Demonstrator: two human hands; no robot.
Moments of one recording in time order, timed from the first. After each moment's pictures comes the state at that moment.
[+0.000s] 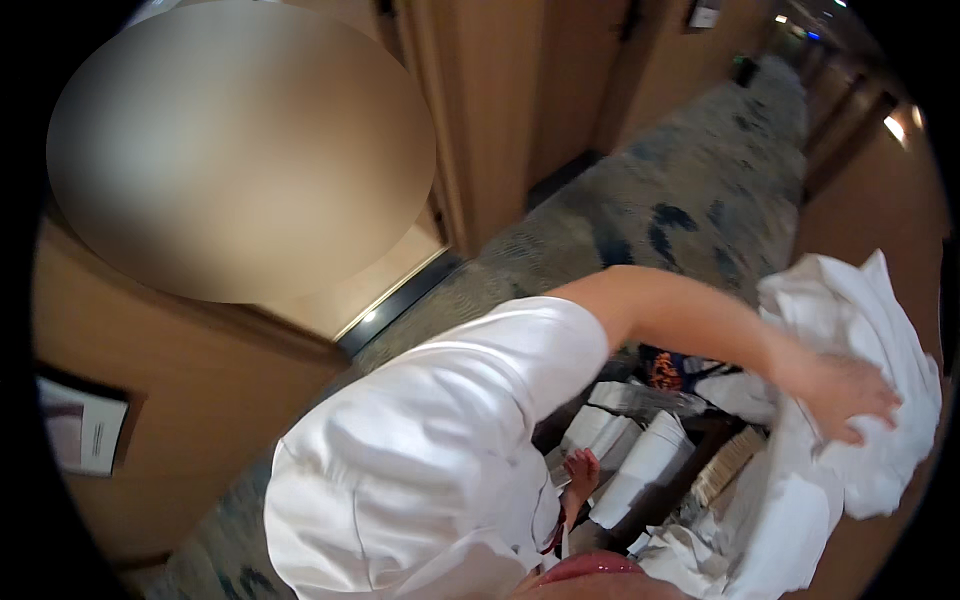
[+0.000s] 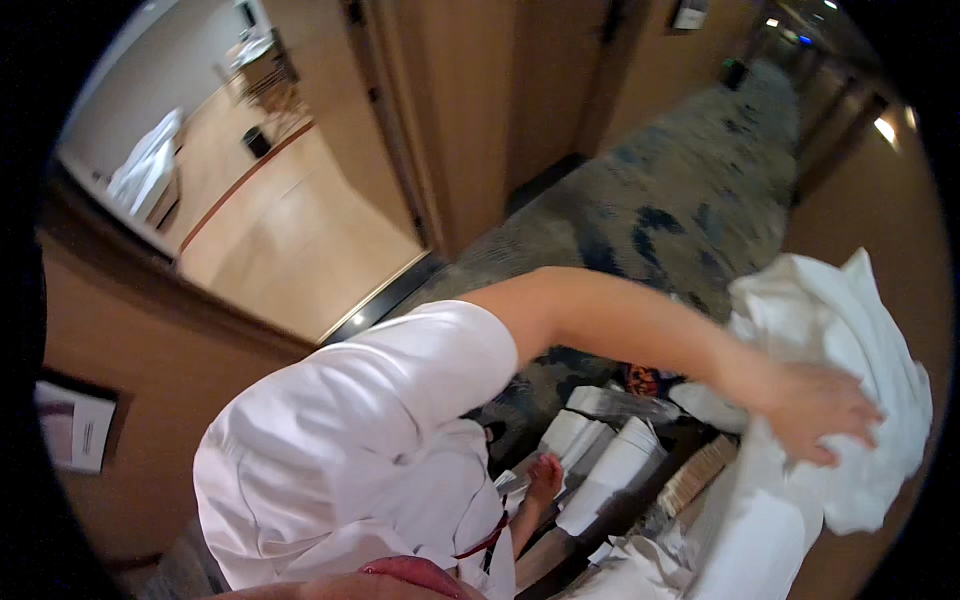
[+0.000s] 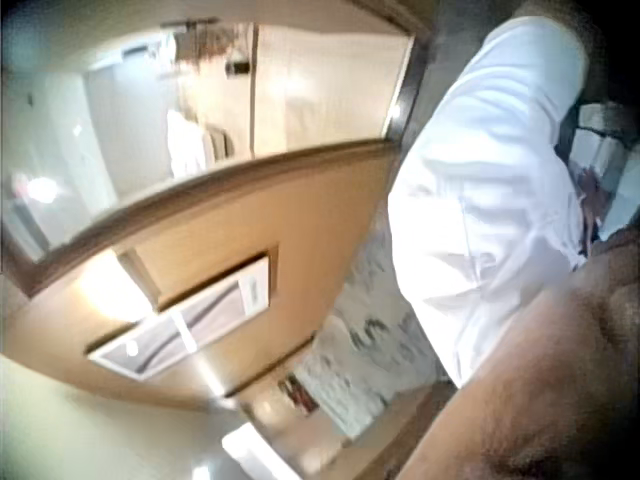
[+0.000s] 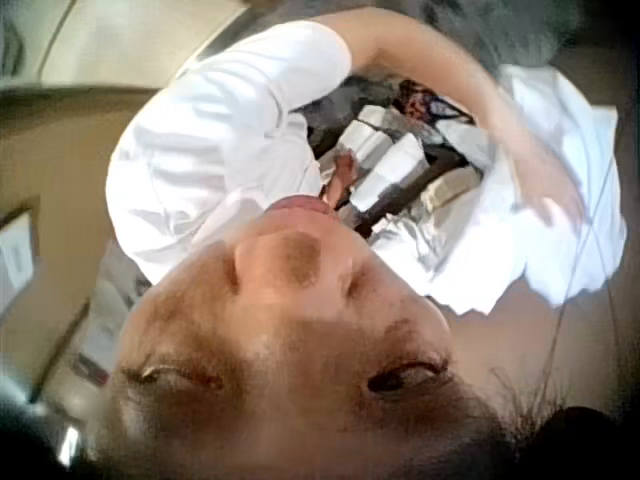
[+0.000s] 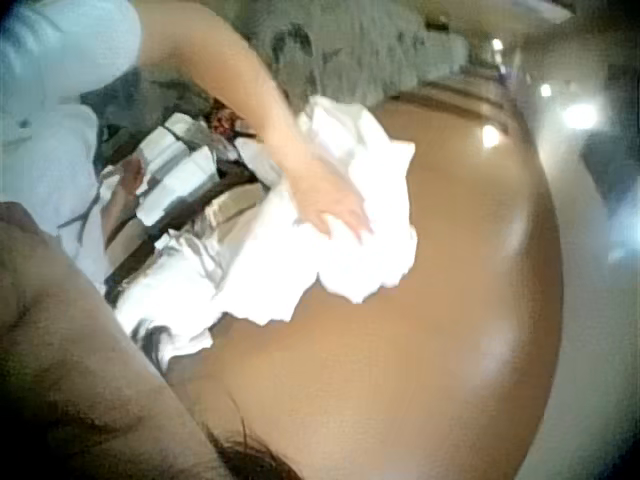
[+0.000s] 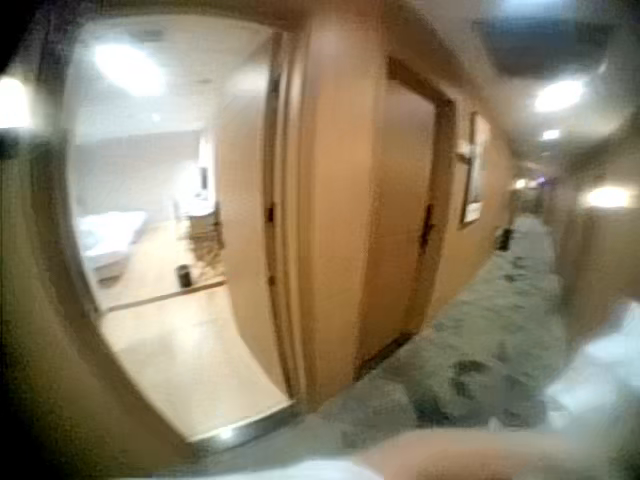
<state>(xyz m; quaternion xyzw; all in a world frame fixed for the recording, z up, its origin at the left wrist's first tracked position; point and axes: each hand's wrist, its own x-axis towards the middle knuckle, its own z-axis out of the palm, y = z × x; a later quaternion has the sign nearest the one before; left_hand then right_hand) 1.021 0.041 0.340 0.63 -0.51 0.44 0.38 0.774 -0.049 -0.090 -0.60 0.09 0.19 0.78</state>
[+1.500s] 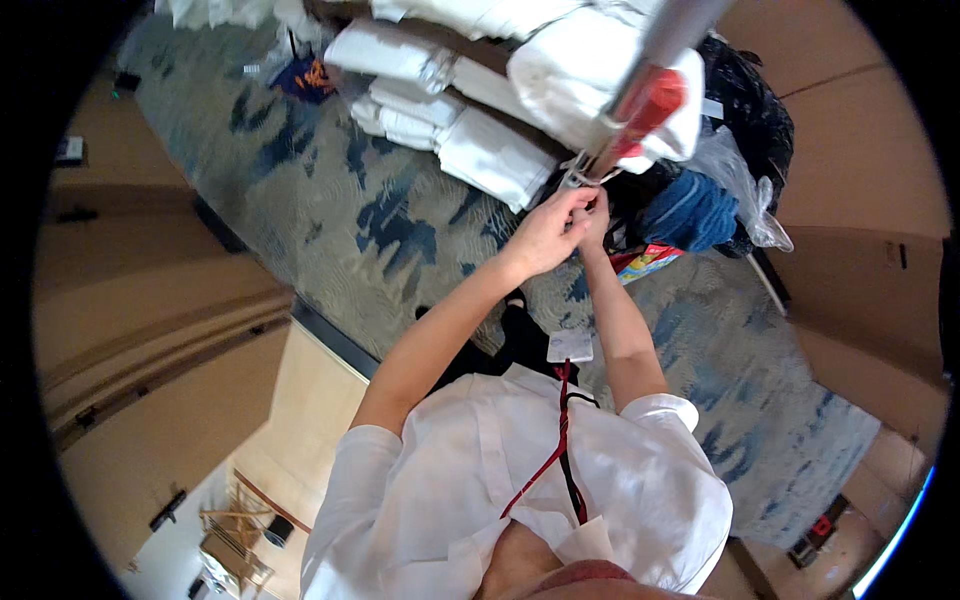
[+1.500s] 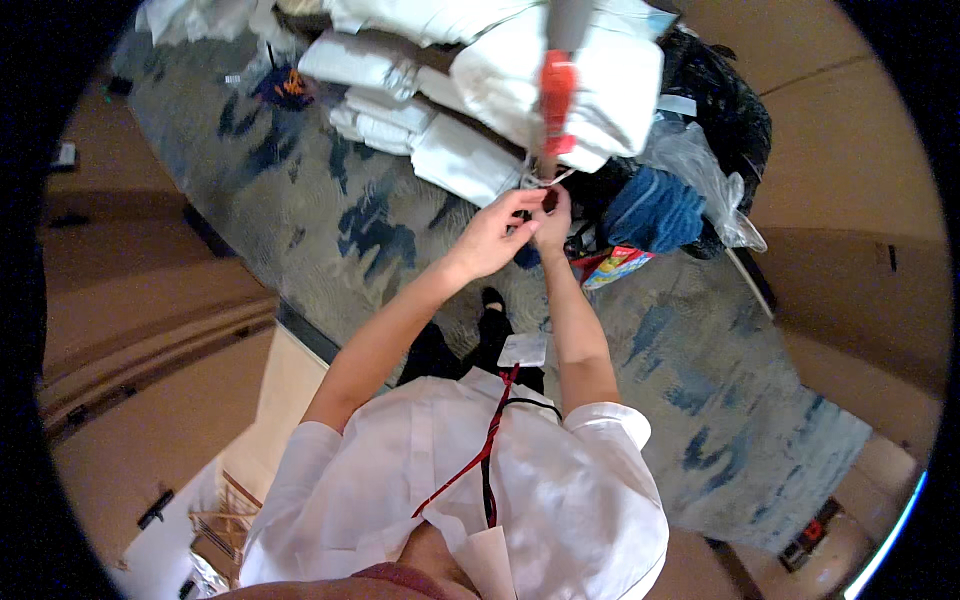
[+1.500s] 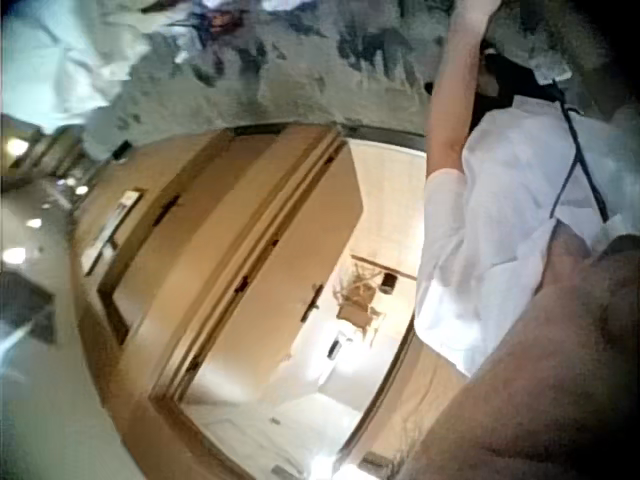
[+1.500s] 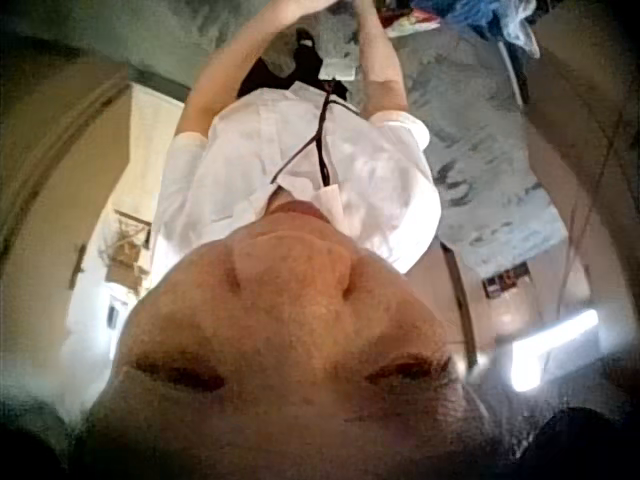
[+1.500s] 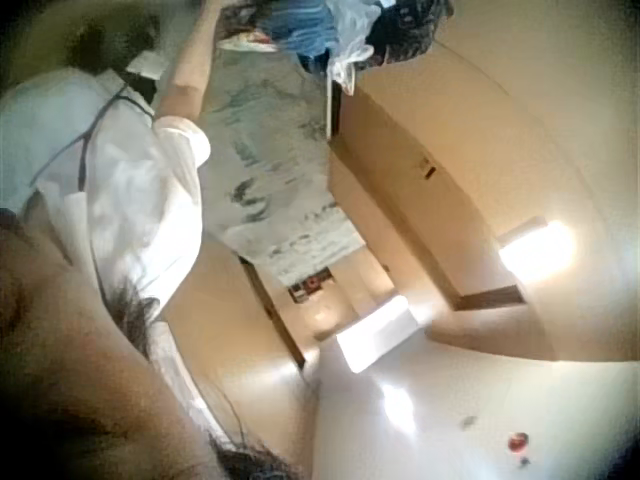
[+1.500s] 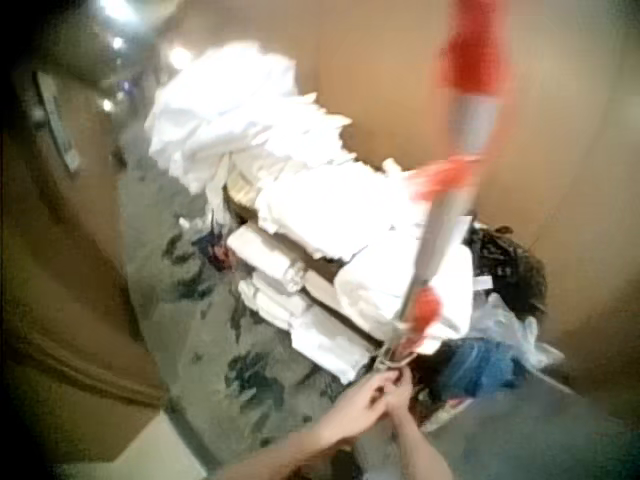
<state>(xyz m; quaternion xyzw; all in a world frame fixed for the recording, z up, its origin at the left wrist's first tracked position) 0.429 -0.040 0.044 0.64 -0.44 -0.30 0.55 0.357 -0.178 -0.151 -0.64 0.37 -0.32 0.59</state>
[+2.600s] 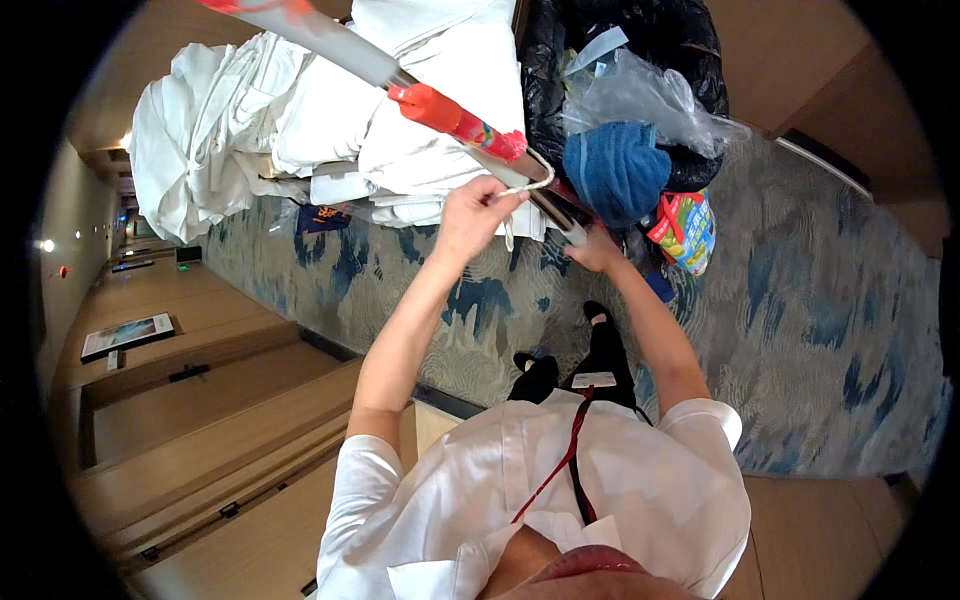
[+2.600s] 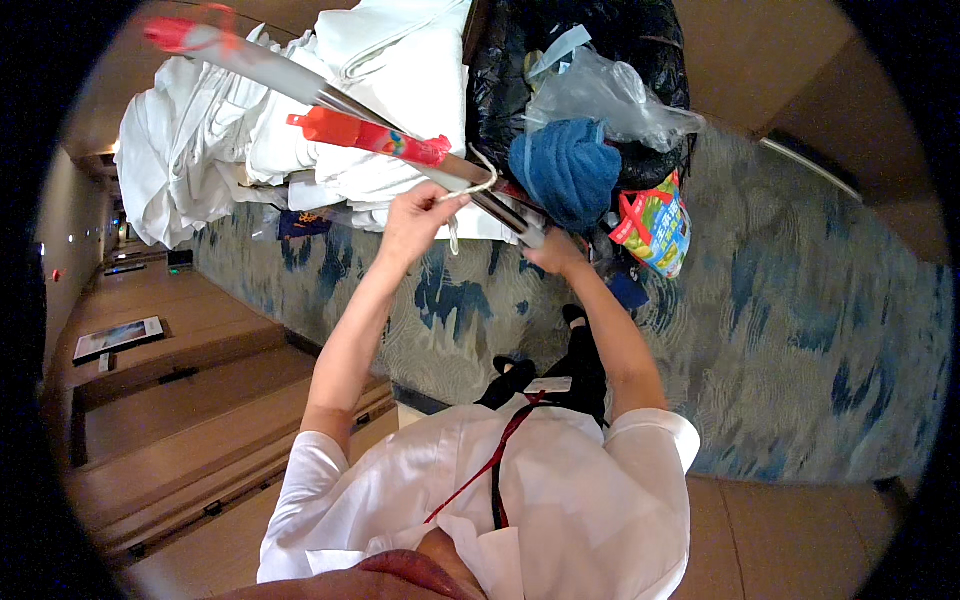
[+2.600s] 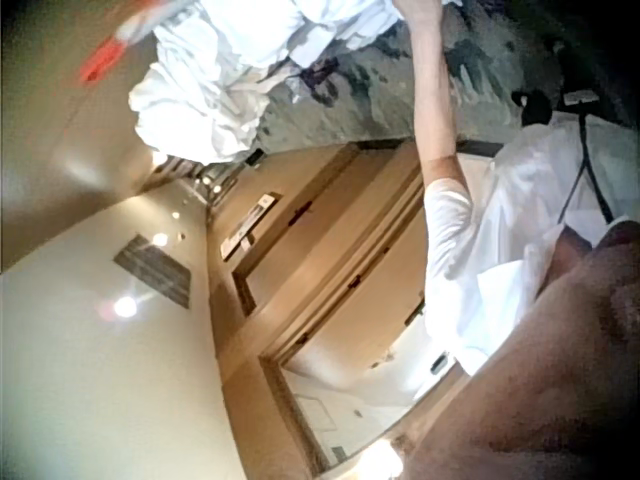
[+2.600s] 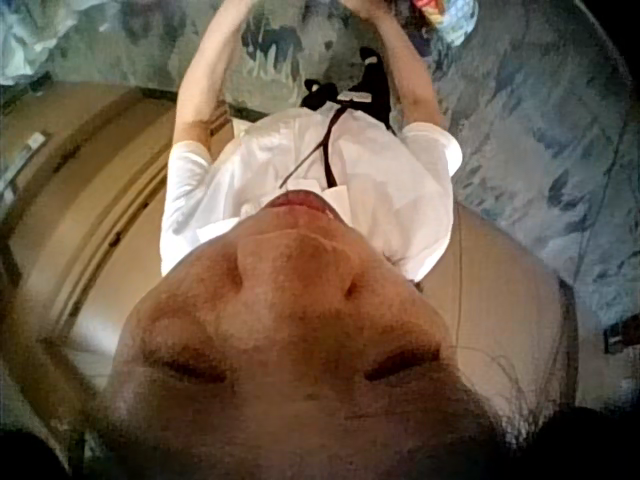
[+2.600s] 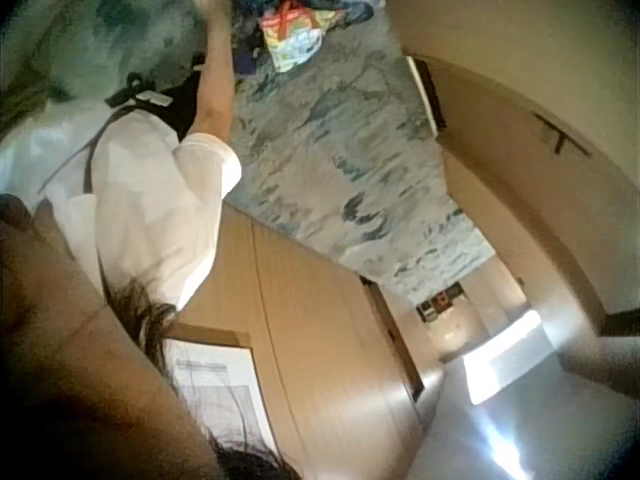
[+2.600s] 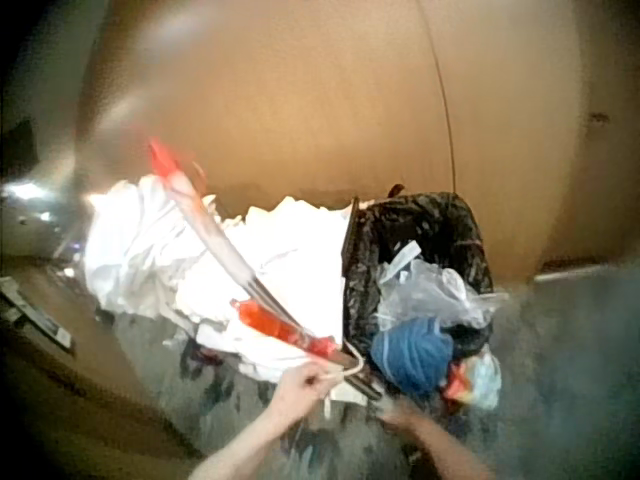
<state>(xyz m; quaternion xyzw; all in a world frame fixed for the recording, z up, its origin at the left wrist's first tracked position) 0.438 -0.126 0.097 0.78 -0.46 -0.26 0.34 0.274 -0.194 -0.124 -0.75 0.37 0.00 0.55</state>
